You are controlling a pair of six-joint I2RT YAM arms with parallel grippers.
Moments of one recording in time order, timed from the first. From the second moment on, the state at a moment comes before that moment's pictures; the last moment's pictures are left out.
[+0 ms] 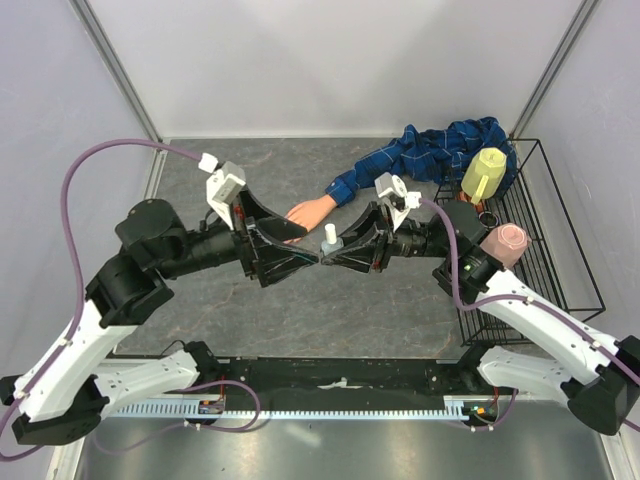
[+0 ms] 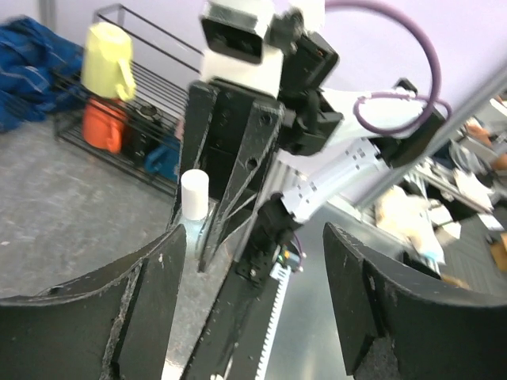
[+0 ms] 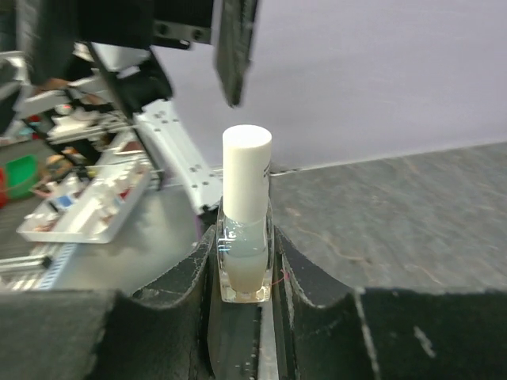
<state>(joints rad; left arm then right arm) -0.86 0.88 1.37 -0.46 0.40 -0.42 0.76 1.05 0.94 0.35 -0.81 0.38</state>
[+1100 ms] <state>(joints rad) -0.85 1.01 1.36 -0.31 0.41 -0.37 0.78 1.04 0.99 0.27 -0.74 0.37</state>
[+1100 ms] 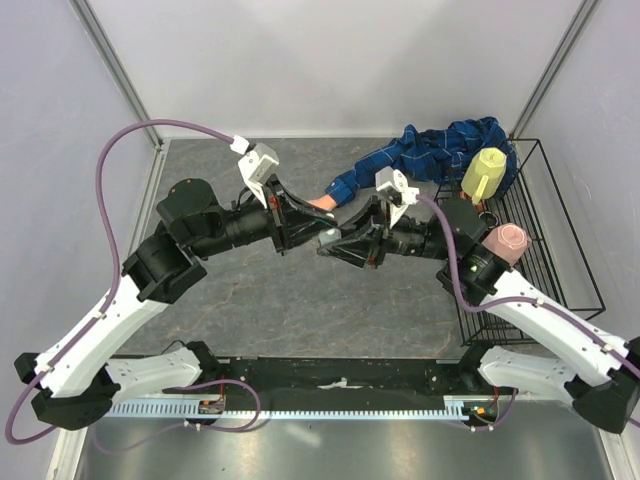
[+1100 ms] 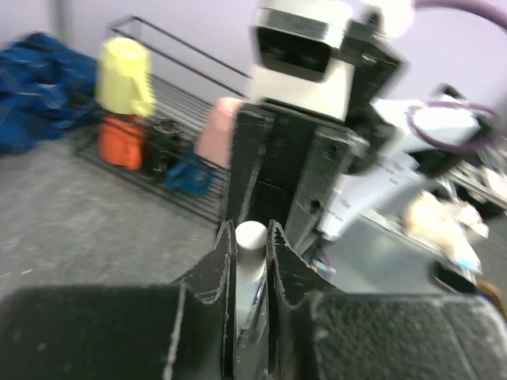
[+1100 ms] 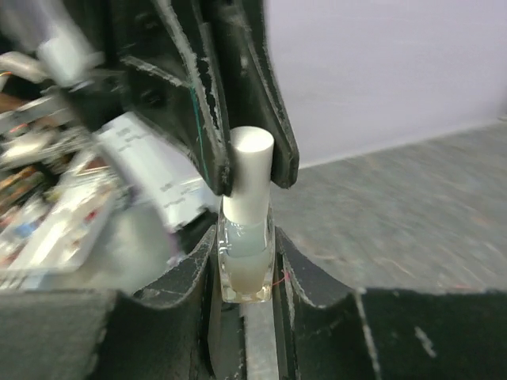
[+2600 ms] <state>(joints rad) -1.06 0.84 1.26 -0.31 0.24 -0.36 0.84 0.99 0.92 0.33 -0.81 0.36</state>
